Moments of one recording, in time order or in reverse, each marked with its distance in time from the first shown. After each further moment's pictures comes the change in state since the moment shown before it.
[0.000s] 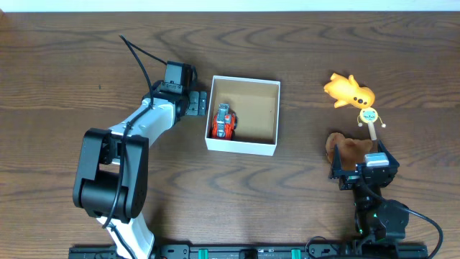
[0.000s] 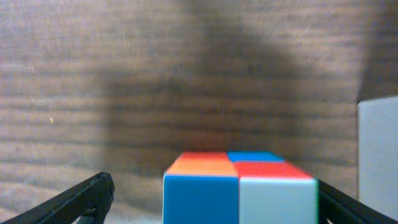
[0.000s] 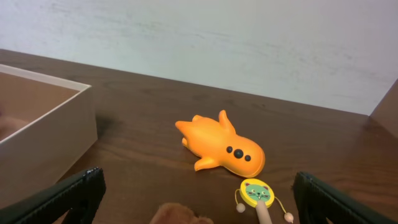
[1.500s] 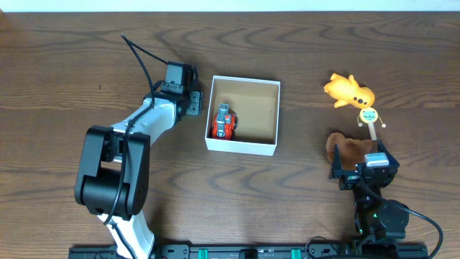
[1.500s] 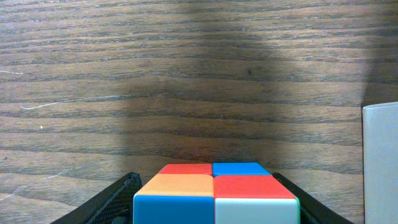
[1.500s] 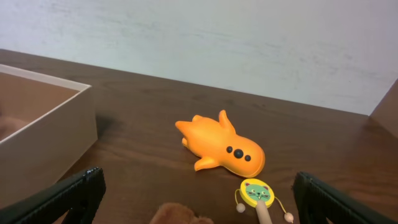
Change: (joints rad) left arm 0.000 0.020 0.000 0.017 0.003 0.005; right arm 0.000 0.000 0.000 0.000 0.000 0.000
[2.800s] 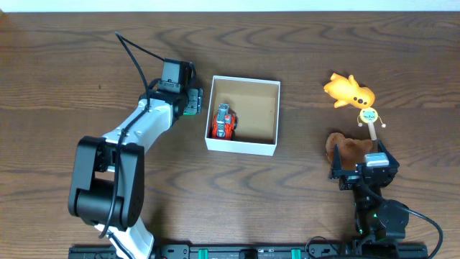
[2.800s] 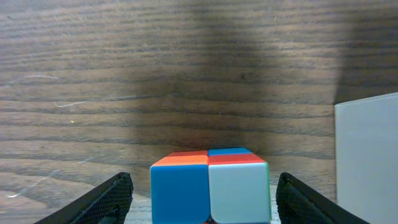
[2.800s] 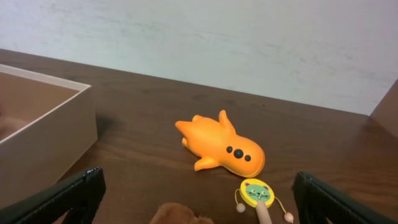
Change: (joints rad) left arm 0.000 -0.068 0.000 -0.052 0.000 0.000; right arm 0.000 0.000 0.000 0.000 0.000 0.000
